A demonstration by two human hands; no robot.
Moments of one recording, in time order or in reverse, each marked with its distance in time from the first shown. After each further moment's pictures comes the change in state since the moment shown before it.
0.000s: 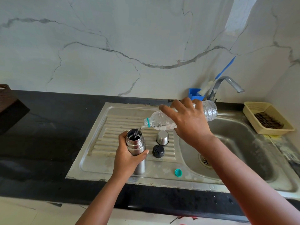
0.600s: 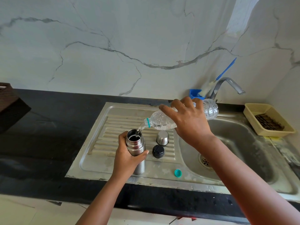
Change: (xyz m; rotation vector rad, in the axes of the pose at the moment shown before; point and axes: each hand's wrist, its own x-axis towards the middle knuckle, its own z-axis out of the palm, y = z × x) left_hand -0.002 -0.001 0.000 -0.002 0.010 0.009; right_hand 0.002 0.001 -0.003 -0.023 0.010 -0.014
